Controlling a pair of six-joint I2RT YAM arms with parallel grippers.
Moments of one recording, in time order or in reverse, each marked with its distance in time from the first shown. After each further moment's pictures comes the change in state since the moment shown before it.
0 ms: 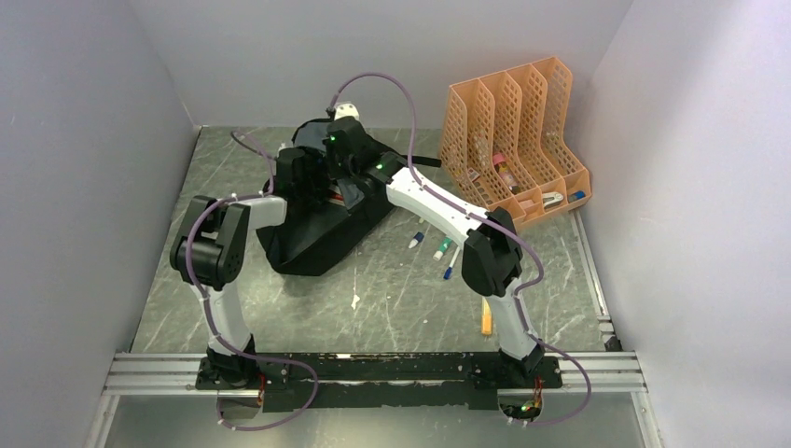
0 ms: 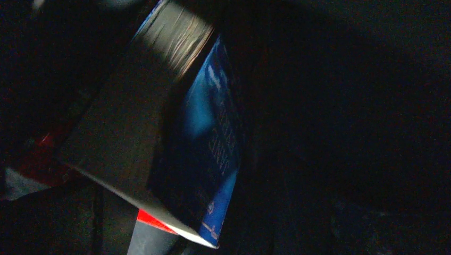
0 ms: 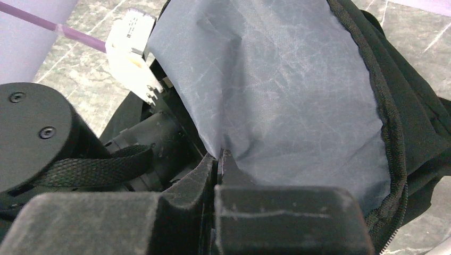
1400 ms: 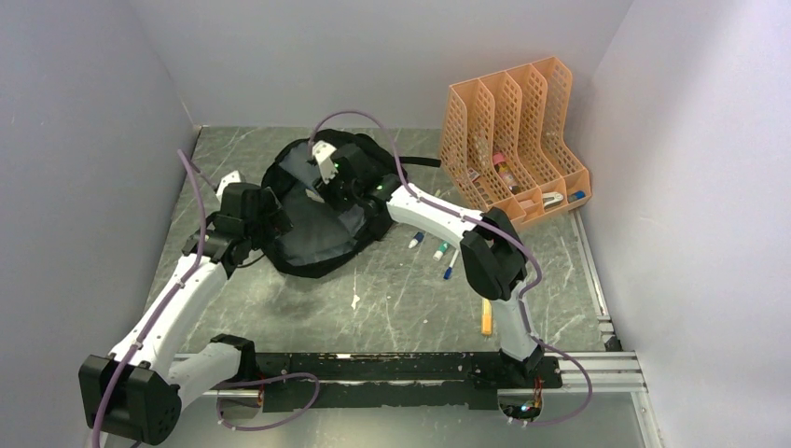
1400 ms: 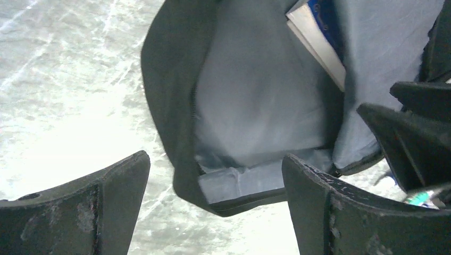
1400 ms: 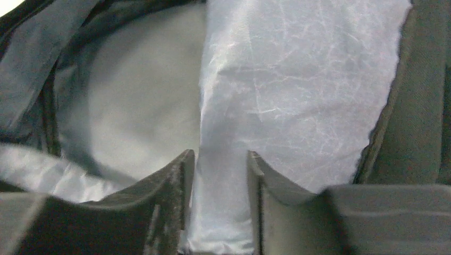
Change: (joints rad) left arm 0.034 -0.904 -0.228 -1.020 -0.371 0.476; right arm 0.011 -0.048 -0.274 0.111 -0.251 -0.428
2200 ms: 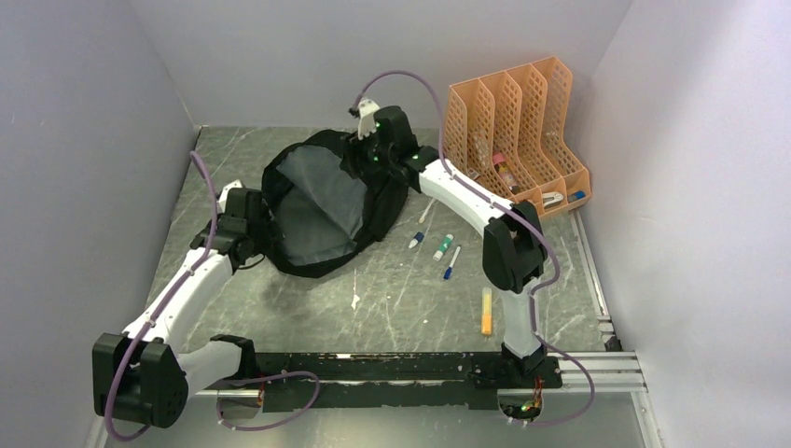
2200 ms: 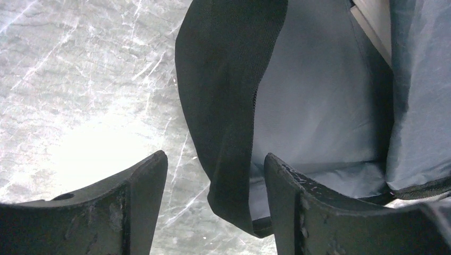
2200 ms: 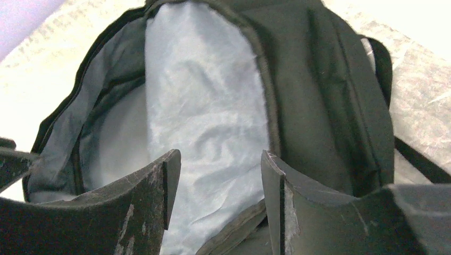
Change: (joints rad) left arm 0.057 0.082 -0.064 0.022 -0.032 0.052; right arm -0.172 -0.075 0.023 0.044 -0.177 0.151
